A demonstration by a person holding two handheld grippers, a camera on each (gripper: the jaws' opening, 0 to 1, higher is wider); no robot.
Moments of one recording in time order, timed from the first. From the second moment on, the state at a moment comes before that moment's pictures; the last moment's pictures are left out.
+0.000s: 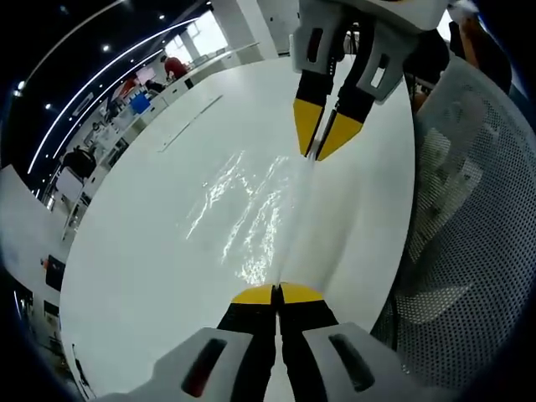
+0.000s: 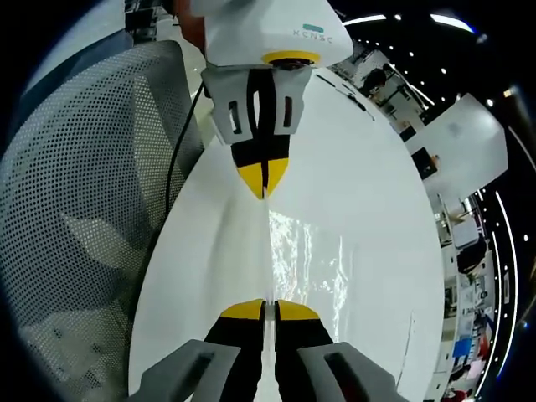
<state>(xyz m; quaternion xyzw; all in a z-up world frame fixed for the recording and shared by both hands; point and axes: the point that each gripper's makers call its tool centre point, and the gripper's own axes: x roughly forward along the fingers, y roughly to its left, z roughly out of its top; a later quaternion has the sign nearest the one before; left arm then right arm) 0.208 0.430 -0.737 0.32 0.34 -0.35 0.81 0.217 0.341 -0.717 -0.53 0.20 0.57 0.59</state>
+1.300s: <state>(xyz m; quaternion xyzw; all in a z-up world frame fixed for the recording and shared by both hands) 0.211 0.439 -0.742 0.32 0.36 -0.34 0.81 0.218 0.330 -0.720 -0.53 0.21 0.57 0.59</state>
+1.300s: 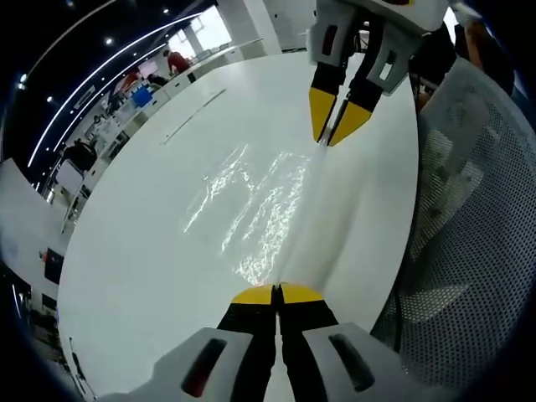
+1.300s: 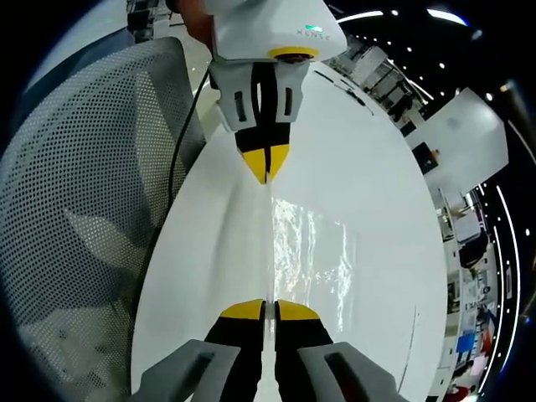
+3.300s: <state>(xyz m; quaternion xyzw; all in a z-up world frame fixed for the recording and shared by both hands) 0.200 0.437 -0.739 0.32 0.36 -0.34 0.81 0.208 0.334 -0.703 -0.49 0.19 0.59 0.61</state>
